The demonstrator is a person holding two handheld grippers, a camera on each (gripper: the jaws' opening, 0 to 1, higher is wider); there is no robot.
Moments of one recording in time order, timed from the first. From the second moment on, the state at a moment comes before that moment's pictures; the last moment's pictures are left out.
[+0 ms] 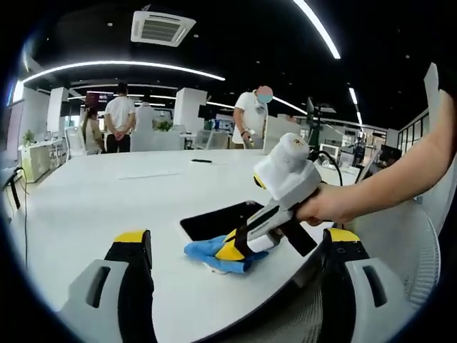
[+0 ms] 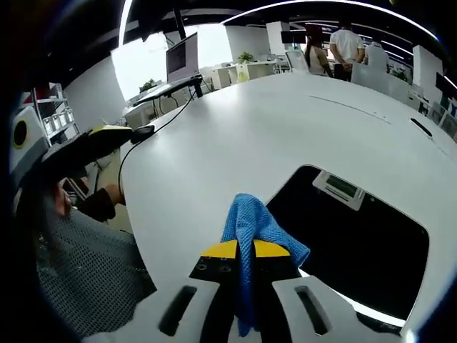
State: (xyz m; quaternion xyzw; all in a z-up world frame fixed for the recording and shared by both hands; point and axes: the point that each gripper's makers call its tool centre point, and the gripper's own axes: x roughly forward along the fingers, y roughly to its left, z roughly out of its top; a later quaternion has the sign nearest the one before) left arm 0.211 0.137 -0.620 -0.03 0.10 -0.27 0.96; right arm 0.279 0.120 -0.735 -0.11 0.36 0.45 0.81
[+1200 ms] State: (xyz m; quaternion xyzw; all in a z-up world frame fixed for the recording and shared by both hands) left arm 0.210 0.140 -0.623 -0.01 0.12 -0.25 0.96; right arm 0.313 0.125 -0.734 -0.15 0.34 0.46 0.81
